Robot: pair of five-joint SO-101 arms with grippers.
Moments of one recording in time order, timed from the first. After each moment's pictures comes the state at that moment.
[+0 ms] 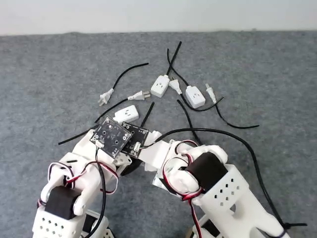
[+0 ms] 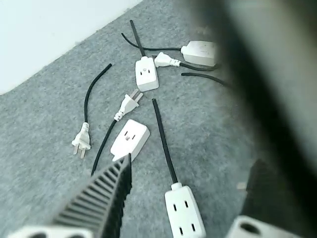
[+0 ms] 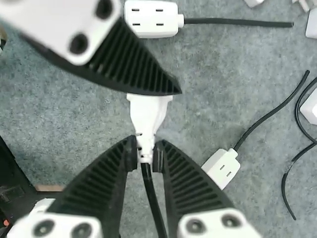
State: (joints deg) left arm 15.6 -73.5 59.2 66.2 -15.5; right arm -45.5 -43.6 25.5 92.9 25.4
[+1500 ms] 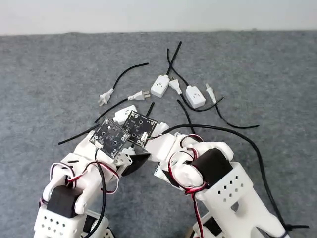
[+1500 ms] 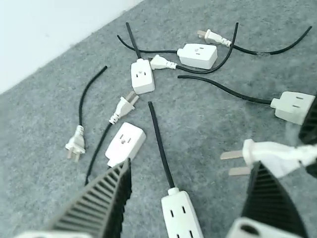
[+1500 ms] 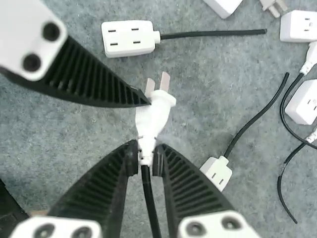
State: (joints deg) left arm 15.6 -73.5 62.5 63.9 -15.5; right arm -42.5 -44.0 25.9 89.5 25.1
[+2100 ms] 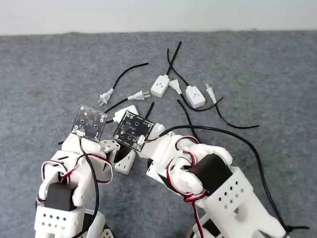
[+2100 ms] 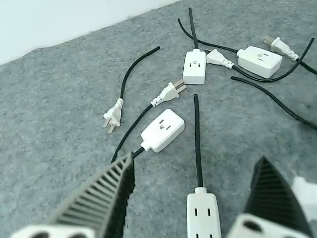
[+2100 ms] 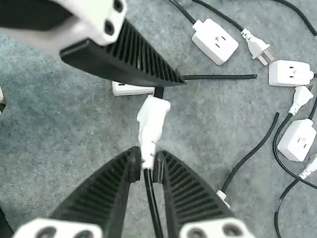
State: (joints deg) left arm 5.3 -72.6 62.1 60.5 -7.0; right arm -44.9 -44.5 25.7 85.0 23.0
